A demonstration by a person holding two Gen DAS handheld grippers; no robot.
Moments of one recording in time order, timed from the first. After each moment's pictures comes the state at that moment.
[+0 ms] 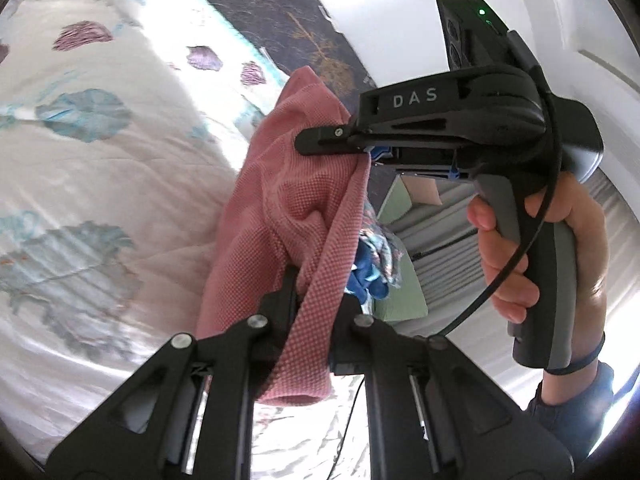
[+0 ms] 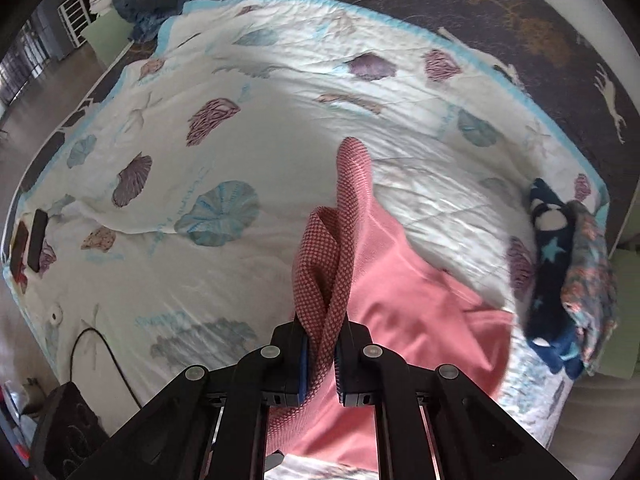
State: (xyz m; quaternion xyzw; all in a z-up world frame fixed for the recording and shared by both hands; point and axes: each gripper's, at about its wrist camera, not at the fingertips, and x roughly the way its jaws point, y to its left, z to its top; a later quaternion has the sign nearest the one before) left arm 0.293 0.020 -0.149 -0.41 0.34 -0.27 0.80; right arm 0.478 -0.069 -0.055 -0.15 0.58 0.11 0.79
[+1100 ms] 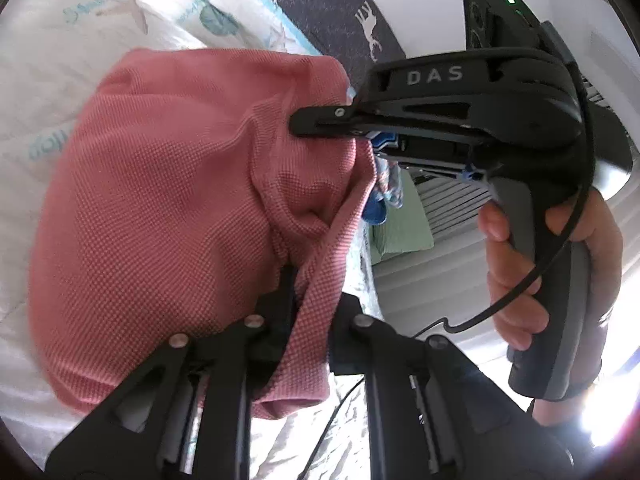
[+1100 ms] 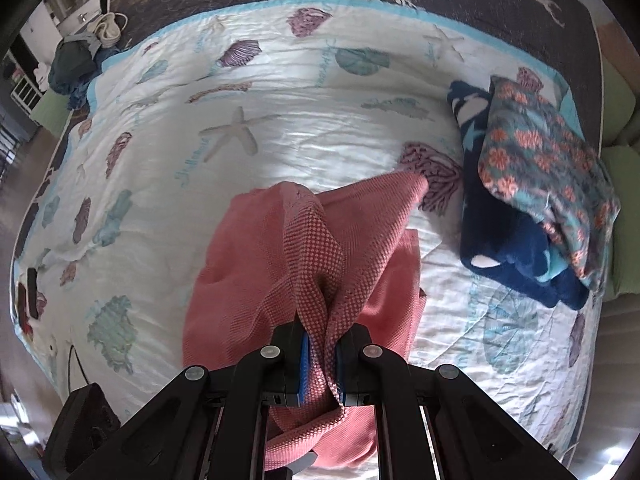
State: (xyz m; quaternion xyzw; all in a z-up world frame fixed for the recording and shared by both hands) left arm 0.348 -0.149 -0.177 -0.35 0.45 -0.33 0.75; right arm 0.481 -0.265 -0.098 -0.03 0.60 0.06 0.80
